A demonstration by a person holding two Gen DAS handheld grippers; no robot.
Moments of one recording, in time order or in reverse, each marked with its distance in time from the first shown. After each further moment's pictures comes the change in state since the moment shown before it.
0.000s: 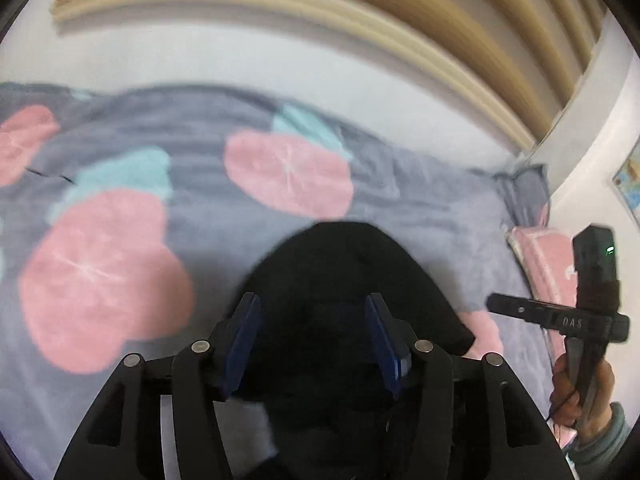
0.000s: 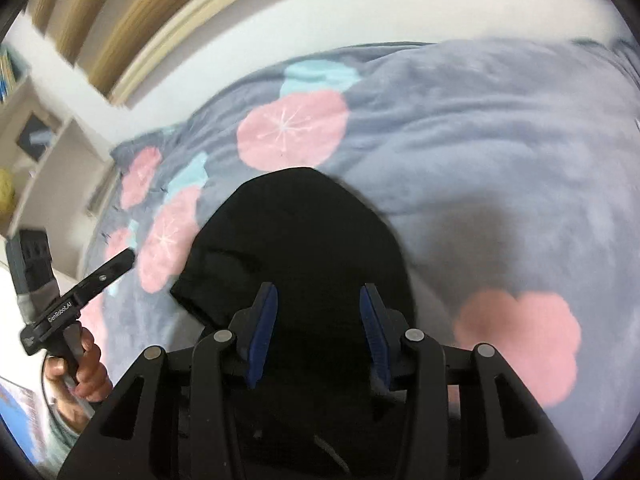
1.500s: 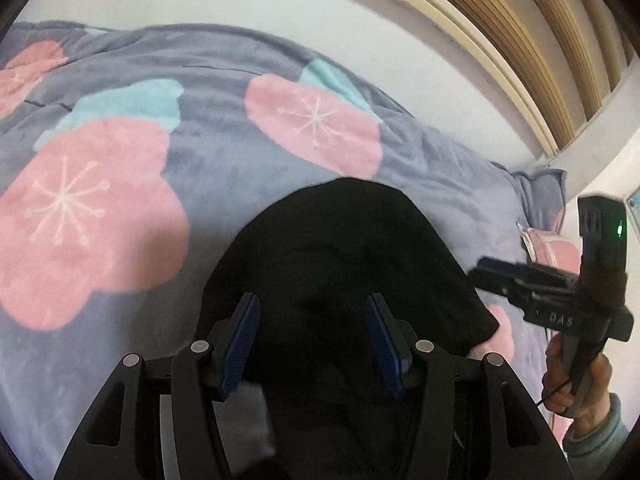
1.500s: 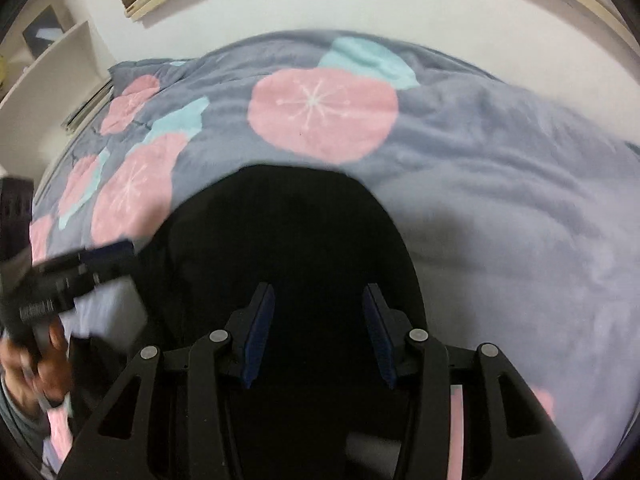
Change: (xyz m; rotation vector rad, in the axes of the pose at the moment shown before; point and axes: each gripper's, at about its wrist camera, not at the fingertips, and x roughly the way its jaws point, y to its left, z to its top) left arm 0.028 0.031 -0.040 -0.117 0.054 -0.014; right arm 0.030 0.016 -0.007 -0.248 0.055 -0.082
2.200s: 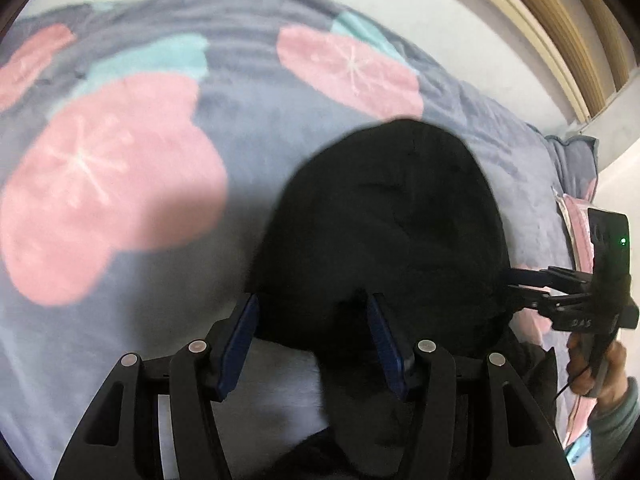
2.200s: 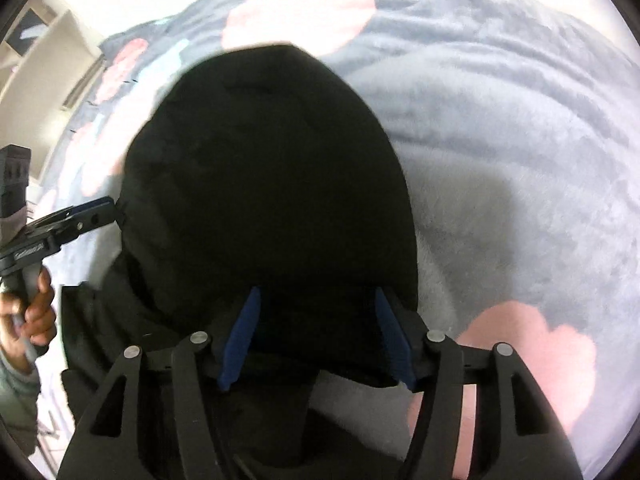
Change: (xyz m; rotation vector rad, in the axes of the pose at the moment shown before) left arm 0.023 0.011 -0.012 0.033 0.120 0.114; right arm 0.023 -0.047 -0.032 0.054 0.141 0.111
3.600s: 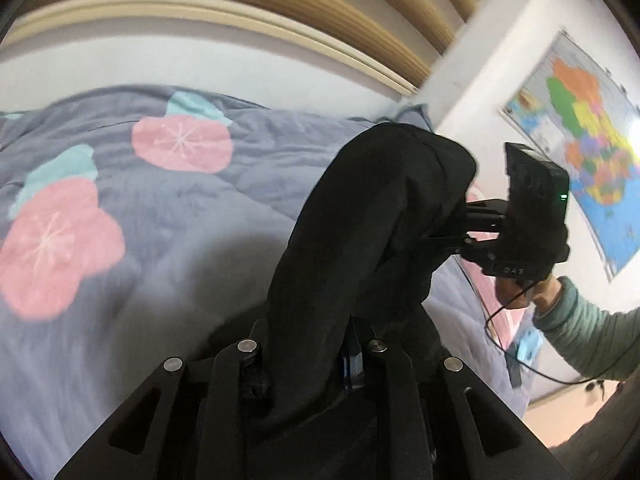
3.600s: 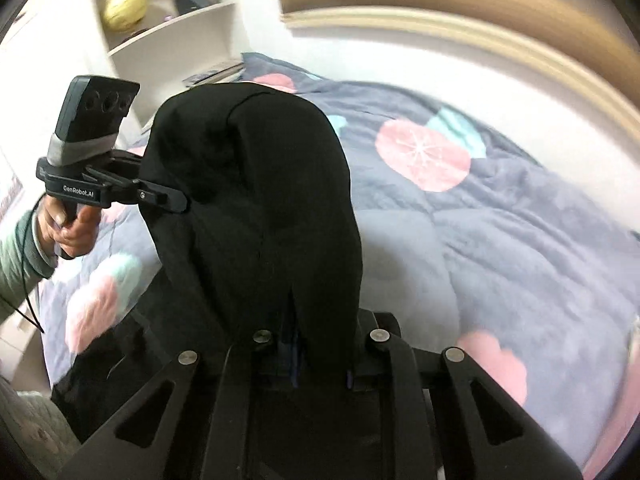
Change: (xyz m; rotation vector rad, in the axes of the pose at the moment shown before) left arm -0.190 -0.072 -0.092 0.323 -0.096 -0.369; right arm -0.177 0.152 -0.120 -0.421 -0.301 -0.007
